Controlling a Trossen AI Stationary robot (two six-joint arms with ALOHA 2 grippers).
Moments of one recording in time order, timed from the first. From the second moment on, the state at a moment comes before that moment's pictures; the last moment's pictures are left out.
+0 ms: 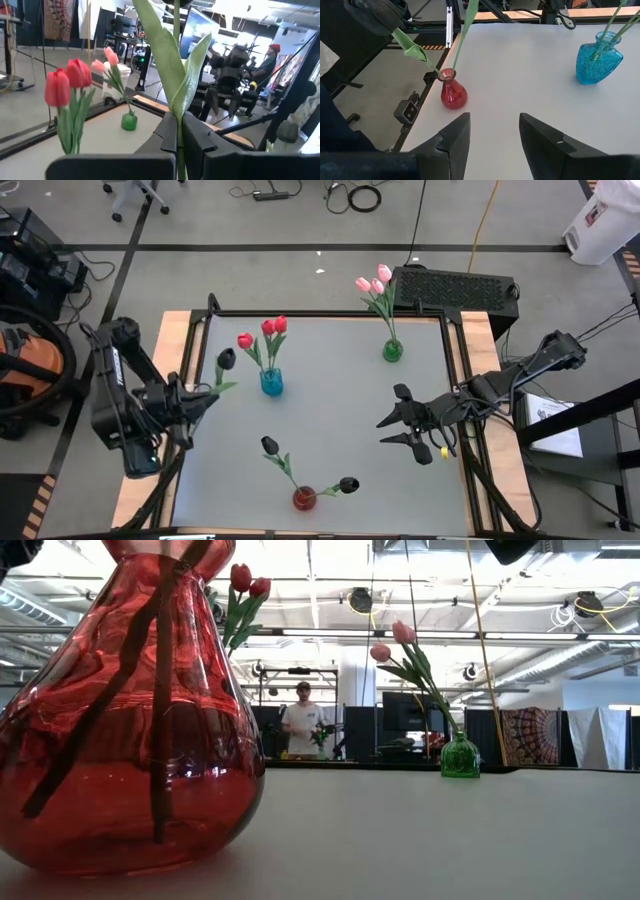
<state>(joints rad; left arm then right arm) -1.17 1.09 1.12 -1.57 -1.57 -1.82 0.46 1.02 0.87 -0.31 0.18 0.28</state>
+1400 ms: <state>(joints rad) -0.94 1.28 1.04 0.40 -1.44 -0.08 0.35 1.23 0.70 0.10 -0.24 0.05</state>
